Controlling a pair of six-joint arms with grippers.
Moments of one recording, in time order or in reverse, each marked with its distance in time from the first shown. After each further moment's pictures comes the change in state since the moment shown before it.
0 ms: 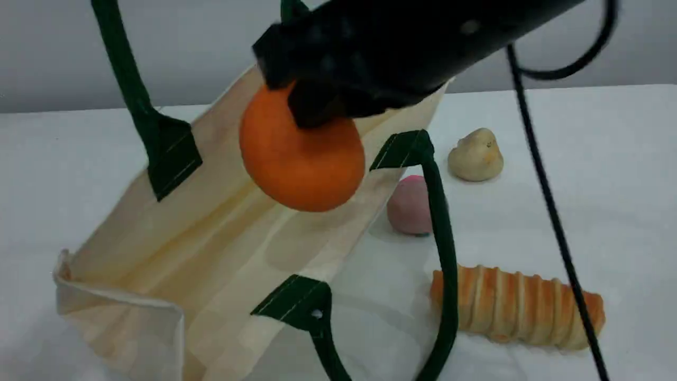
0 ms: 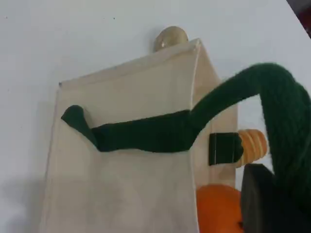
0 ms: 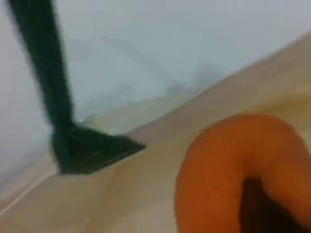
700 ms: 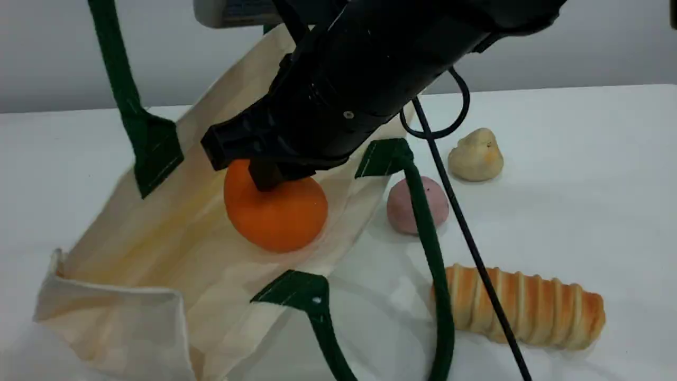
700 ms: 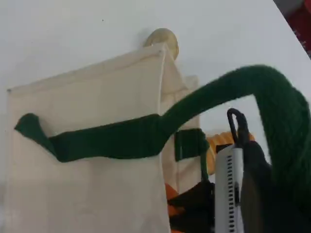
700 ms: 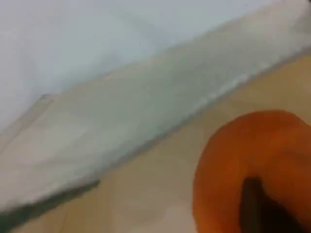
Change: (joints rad) left arm 0.000 0.000 0.000 -0.032 0.004 0.012; right arm 0.003 0.304 -0.219 0.006 0.056 -0.026
